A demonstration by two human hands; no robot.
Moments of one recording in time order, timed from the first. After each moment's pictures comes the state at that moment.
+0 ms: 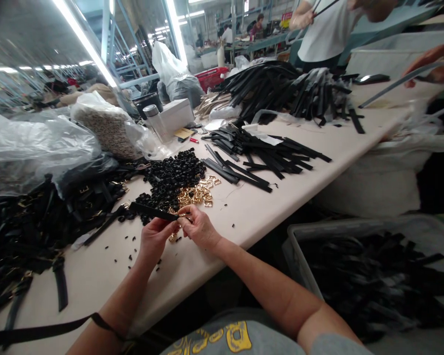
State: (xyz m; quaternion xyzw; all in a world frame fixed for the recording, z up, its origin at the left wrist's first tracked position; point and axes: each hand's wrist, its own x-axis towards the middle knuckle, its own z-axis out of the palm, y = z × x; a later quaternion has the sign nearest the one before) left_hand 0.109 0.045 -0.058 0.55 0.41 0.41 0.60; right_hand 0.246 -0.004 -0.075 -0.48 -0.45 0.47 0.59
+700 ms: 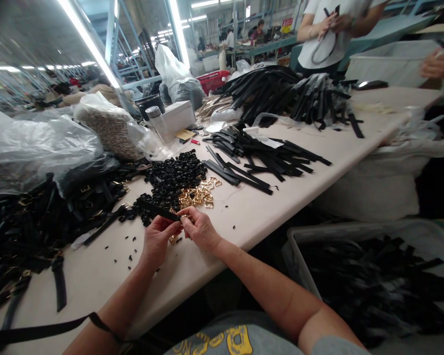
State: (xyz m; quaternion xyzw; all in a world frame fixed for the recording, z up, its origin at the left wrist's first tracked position) left_hand 0.114 0.043 -0.060 0.52 0.42 0.42 0.62; right_hand 0.246 -0.004 -0.076 -0.49 -0.46 0.45 0.59
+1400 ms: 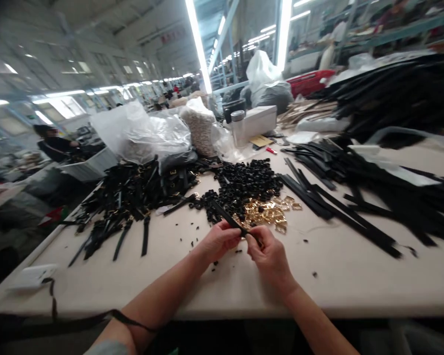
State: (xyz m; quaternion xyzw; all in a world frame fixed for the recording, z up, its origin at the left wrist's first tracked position) left_hand 0.105 0.060 -0.062 0.35 0.34 0.36 0.80; right_hand 0.247 -0.007 -0.078 -0.57 -0.51 0.35 0.53
